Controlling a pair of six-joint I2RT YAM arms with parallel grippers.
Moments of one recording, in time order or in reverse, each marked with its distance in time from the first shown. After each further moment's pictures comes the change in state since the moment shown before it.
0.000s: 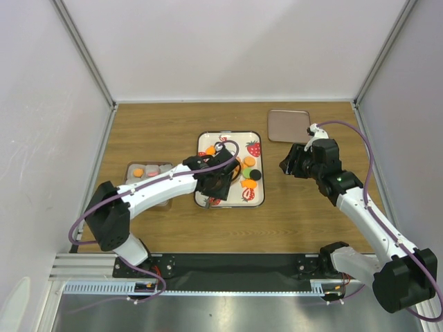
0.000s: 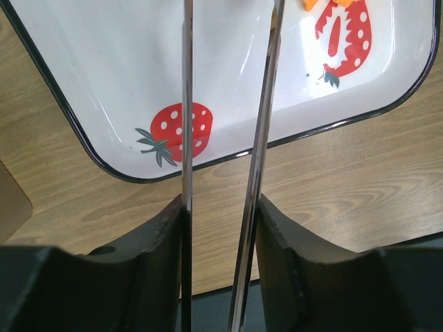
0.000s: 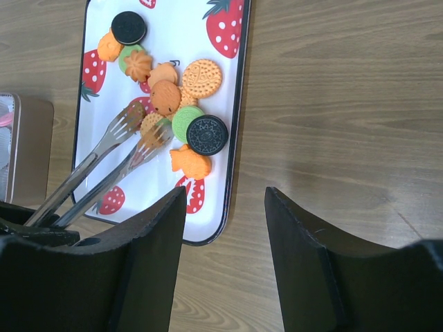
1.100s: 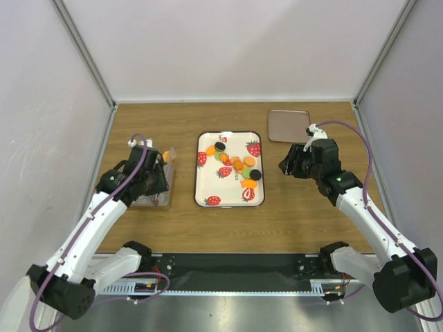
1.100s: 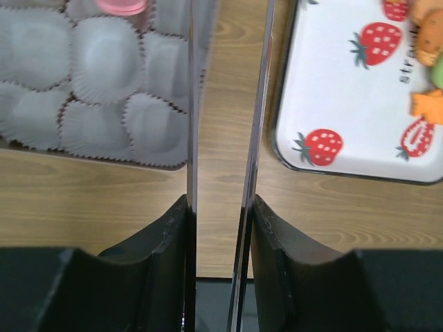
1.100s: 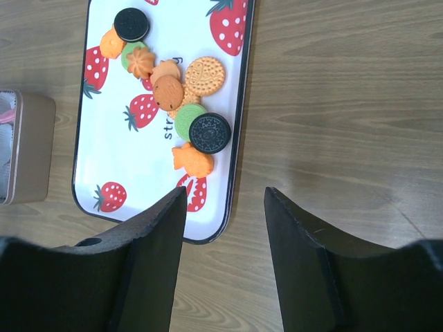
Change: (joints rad) left arm 0.470 -0.606 -0.200 -0.166 -0.011 0.009; right arm 0.004 0.002 0.000 0.000 -0.005 0.000
